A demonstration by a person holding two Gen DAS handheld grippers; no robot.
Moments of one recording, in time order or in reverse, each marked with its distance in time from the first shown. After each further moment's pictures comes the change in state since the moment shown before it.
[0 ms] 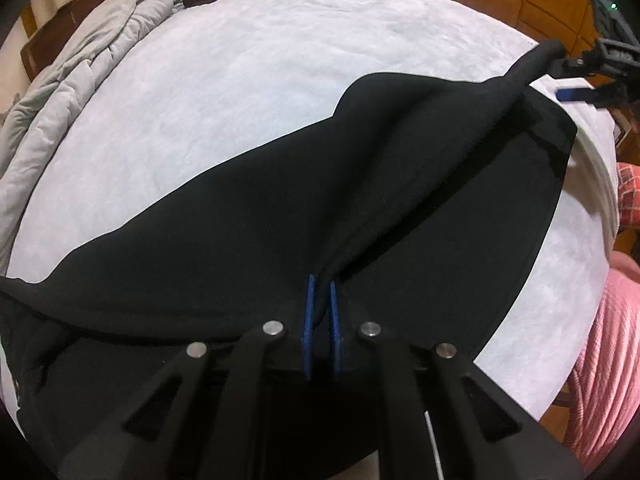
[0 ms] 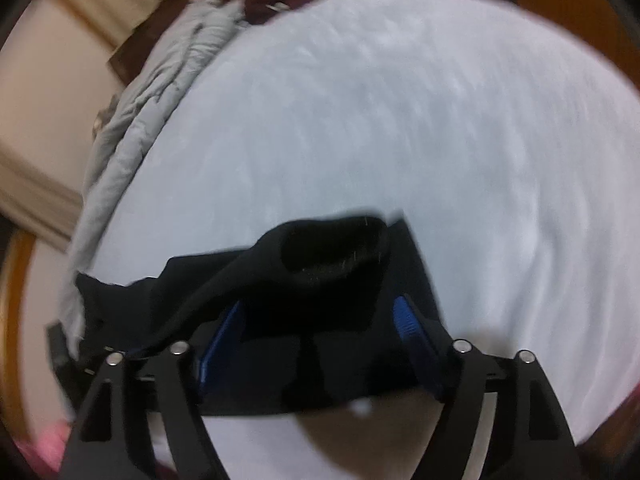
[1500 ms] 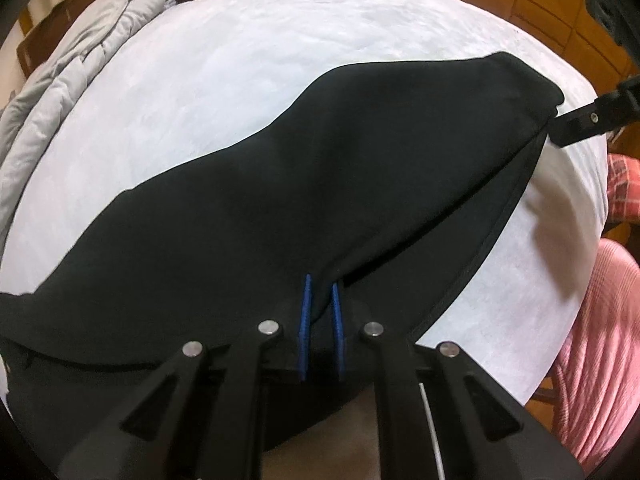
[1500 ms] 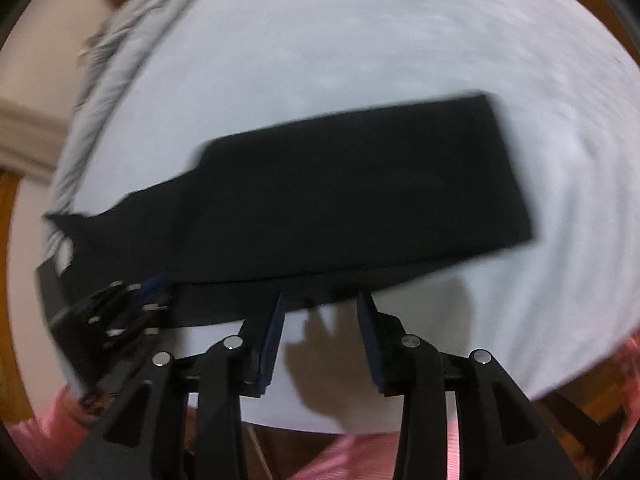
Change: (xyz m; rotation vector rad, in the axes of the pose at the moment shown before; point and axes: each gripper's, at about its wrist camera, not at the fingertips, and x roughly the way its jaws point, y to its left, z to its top) left arm -0.003 -0.035 -0.010 -0.019 0.023 -0.030; right arm 0.024 0.094 -0.057 -0.144 0.258 -0.079
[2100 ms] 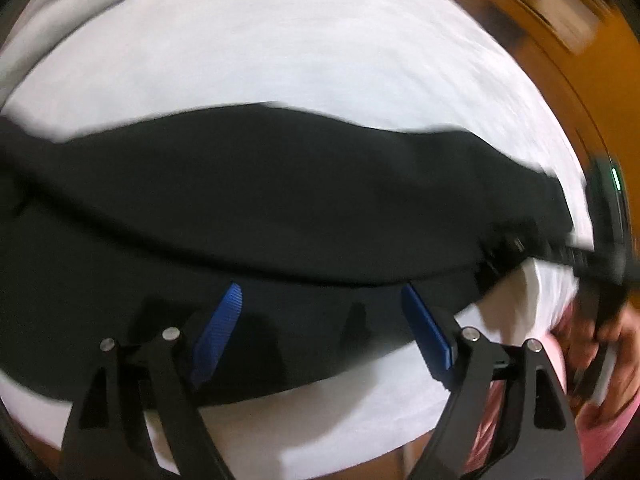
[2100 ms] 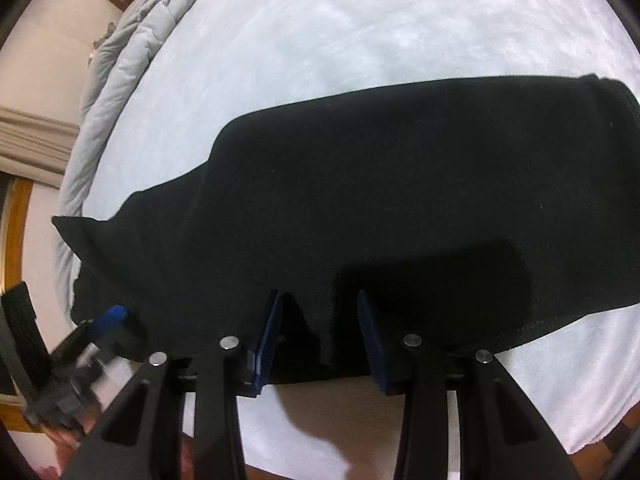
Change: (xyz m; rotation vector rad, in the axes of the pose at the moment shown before) left arm -0.033 0.120 -0.024 -0.540 0.097 -0.114; right arm 0.075 0.028 0.010 0.033 0.022 0.045
